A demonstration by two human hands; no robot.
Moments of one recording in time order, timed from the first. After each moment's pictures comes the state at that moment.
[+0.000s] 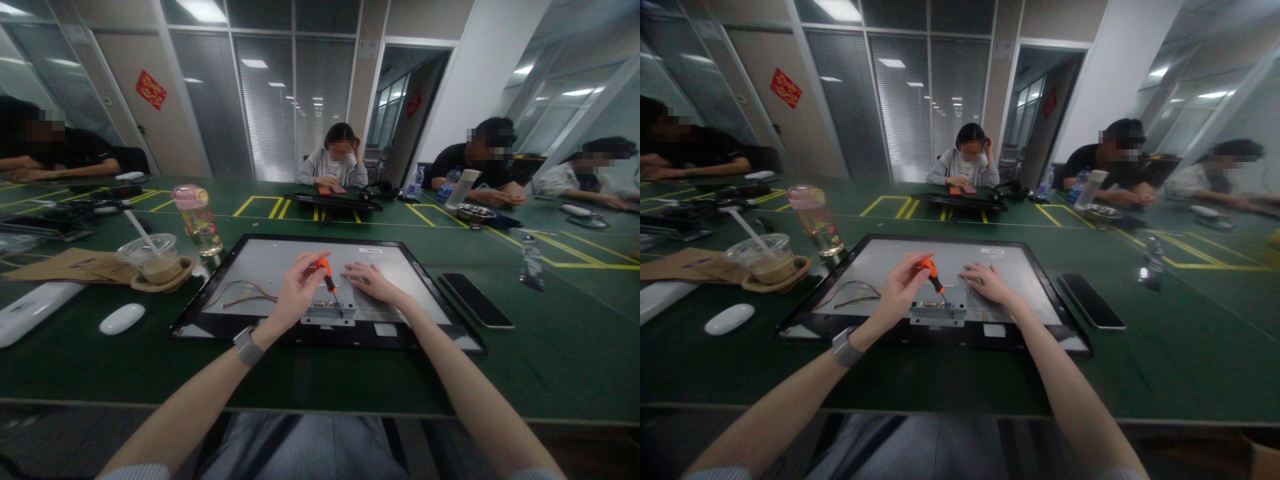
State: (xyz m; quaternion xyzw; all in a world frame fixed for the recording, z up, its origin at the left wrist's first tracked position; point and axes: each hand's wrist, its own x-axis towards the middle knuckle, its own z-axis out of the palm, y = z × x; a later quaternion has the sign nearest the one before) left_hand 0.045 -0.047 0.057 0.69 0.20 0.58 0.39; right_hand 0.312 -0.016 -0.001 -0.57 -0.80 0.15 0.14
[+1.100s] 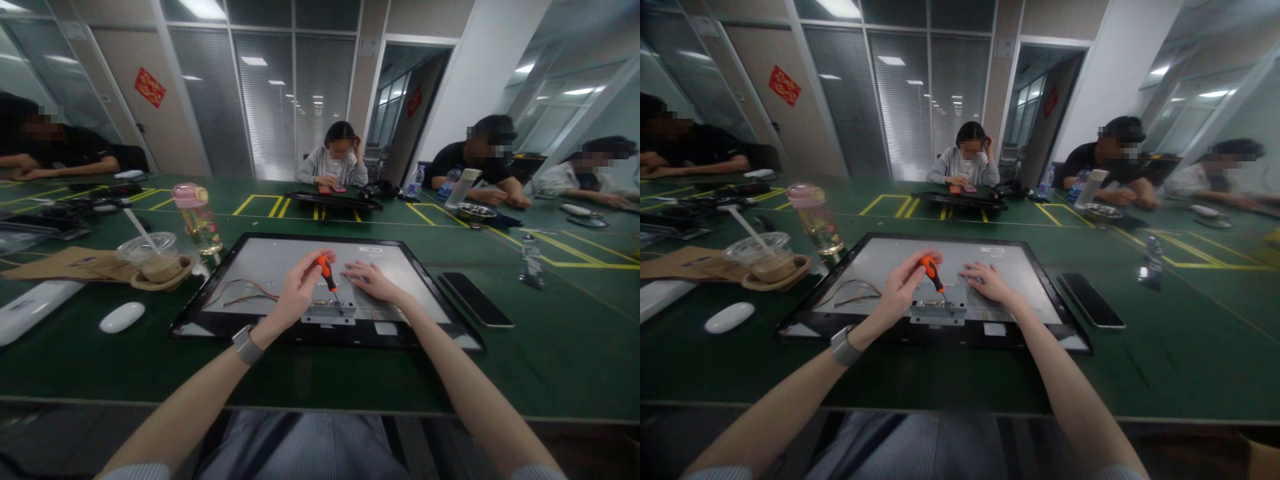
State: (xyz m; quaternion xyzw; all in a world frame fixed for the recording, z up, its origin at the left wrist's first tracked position) left_hand 0.044 -0.049 0.057 0.69 0.19 0.54 0.44; right_hand 0.313 -0.017 0.000 -0.57 -0.79 0.15 0.14
